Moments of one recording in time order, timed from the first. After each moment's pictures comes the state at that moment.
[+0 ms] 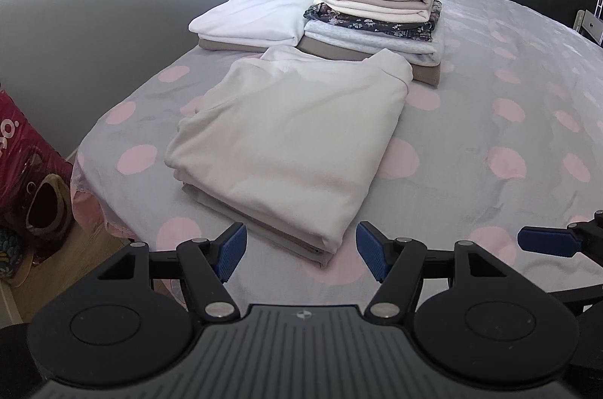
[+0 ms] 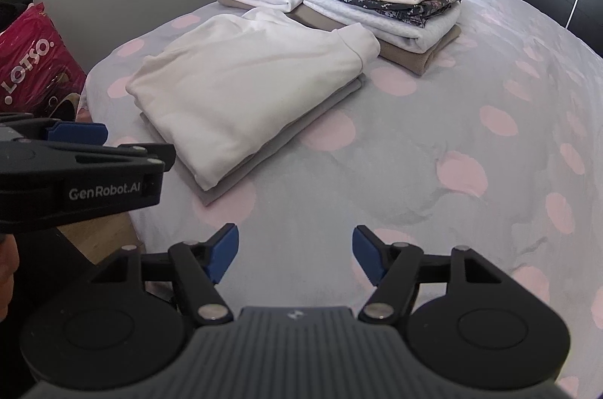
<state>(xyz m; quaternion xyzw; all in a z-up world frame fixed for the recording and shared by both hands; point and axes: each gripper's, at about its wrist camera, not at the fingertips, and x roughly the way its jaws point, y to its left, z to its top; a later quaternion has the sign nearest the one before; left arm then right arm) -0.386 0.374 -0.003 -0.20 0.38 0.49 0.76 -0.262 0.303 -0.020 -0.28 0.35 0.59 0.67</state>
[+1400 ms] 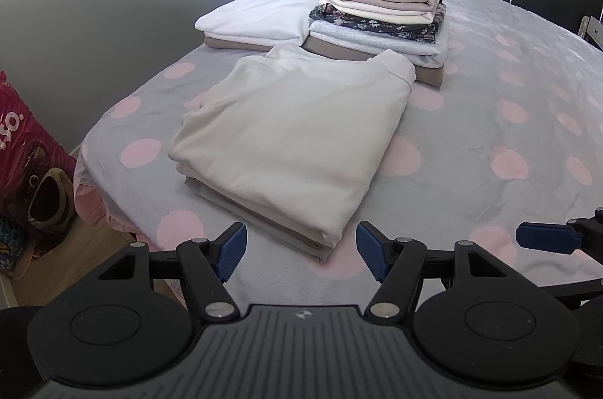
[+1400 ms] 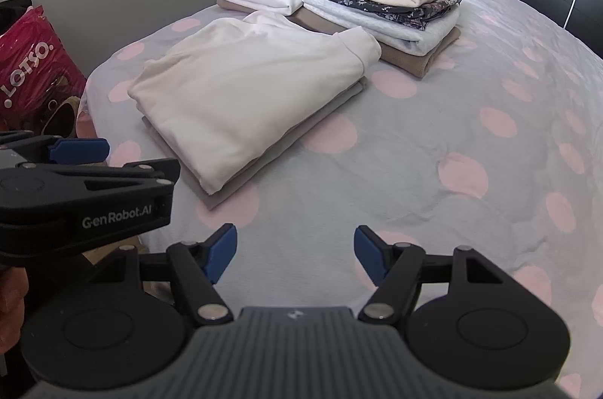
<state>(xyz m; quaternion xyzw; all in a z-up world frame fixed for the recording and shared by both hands) -0.387 0.367 -0.004 -0.20 0.38 0.50 0.75 -0.268 0.302 -0.017 -0.28 0.35 0.59 0.68</state>
